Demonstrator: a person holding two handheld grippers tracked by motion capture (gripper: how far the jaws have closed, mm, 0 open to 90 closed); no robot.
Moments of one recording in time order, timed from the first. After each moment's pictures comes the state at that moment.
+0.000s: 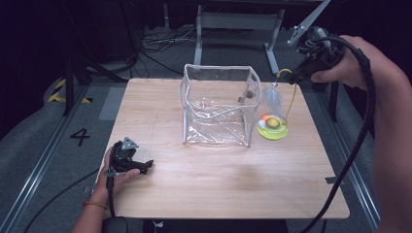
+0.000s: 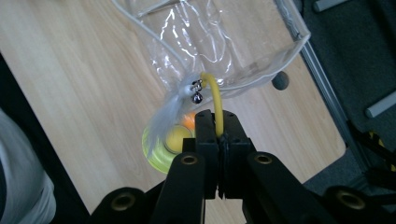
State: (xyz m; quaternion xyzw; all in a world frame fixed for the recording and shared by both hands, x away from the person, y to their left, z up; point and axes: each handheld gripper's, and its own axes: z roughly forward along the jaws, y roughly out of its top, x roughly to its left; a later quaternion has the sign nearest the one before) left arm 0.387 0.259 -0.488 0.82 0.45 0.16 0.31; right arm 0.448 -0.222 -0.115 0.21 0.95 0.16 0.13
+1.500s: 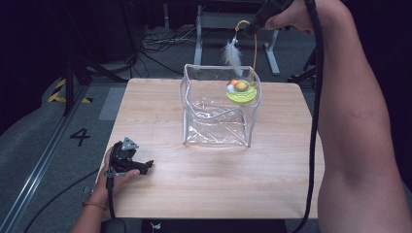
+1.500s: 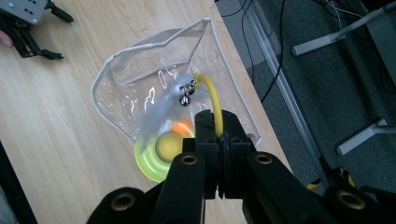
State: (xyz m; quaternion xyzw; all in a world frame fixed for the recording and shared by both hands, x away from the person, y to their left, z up) left arm 0.387 0.259 -0.488 0.82 0.44 0.16 0.31; right arm 0.514 -0.127 -0.056 0.18 0.95 0.18 0.16
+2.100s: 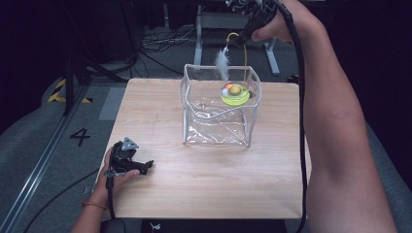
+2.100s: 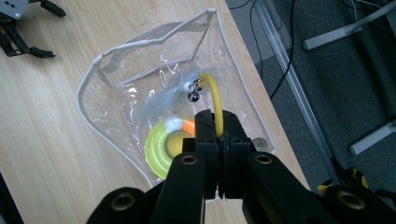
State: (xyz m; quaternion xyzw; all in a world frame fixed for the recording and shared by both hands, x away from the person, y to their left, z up) left arm 0.386 0.259 -0.488 0.83 0.44 0.16 0.31; right arm 0.538 -0.114 -0.096 0.19 0.96 0.17 0.14
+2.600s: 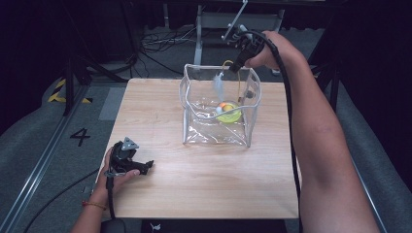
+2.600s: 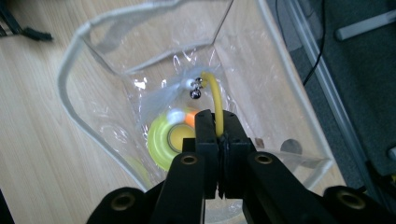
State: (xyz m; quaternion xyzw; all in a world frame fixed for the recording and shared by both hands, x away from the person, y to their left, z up) left arm 0.386 0.259 -0.488 0.83 0.44 0.16 0.31; right arm 0.554 -0.115 -0.180 0.18 0.96 0.17 0.09
